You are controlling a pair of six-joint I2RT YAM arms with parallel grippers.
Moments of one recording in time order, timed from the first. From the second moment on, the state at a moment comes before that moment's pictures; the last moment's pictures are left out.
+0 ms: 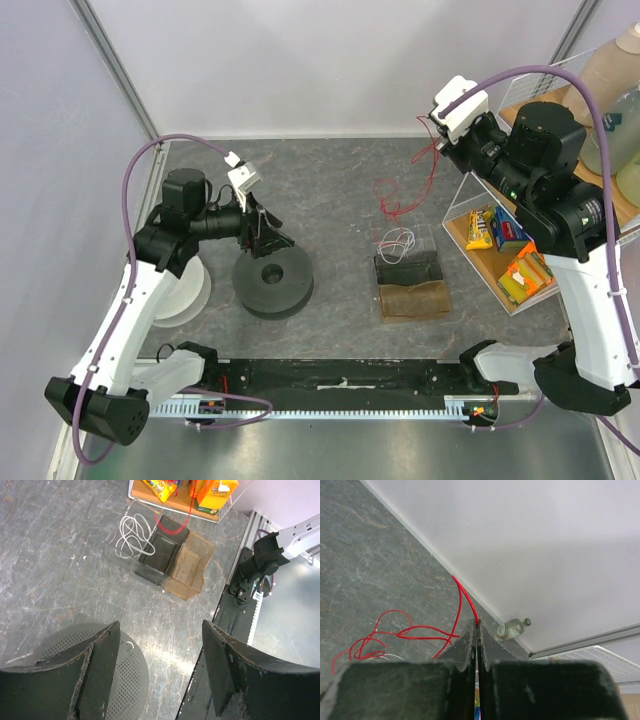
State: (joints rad) left arm -0.29 1.02 1.15 -0.62 0.85 0.06; right arm 0.47 1.25 1.95 -0.83 0.01 -0.58
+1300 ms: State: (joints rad) left arm -0.64 1.35 0.99 0.14 0.65 0.23; right arm 0.47 1.45 1.95 -0.48 -0.06 0.06
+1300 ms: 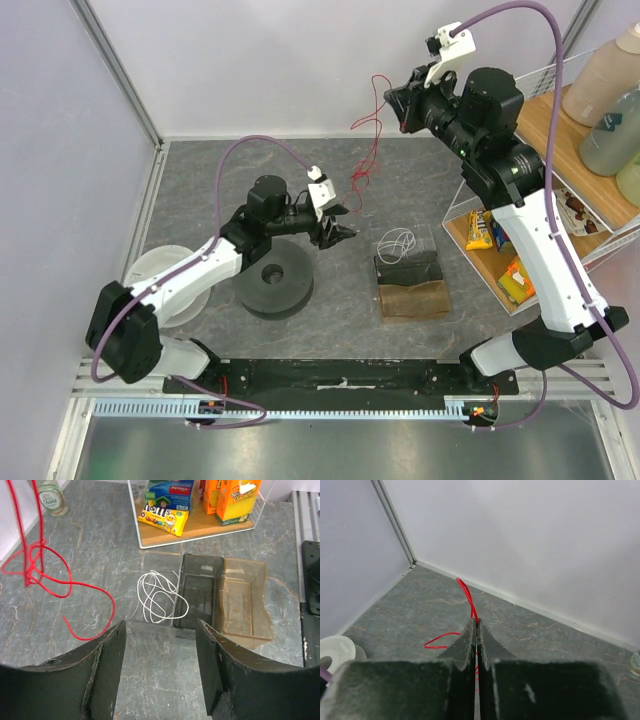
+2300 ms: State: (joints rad) left arm -0.58 1.38 0.97 0.32 0.53 0.13; right arm 0.47 1.46 1.89 -0.39 -0.06 0.22
